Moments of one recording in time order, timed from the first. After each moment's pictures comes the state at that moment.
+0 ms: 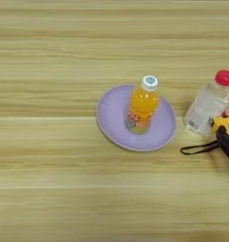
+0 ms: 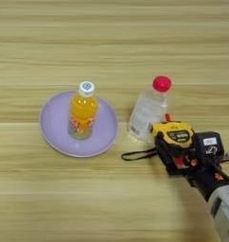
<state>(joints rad) 0.34 -0.37 -0.46 -0.44 0.25 0.48 0.46</state>
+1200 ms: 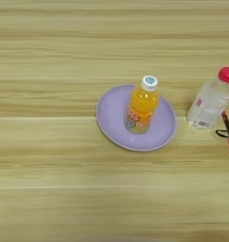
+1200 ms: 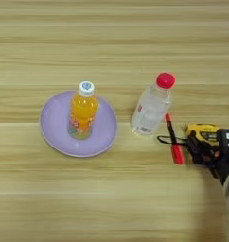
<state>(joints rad) 0.07 -0.47 -0.50 0.19 0.14 0.23 0.37</state>
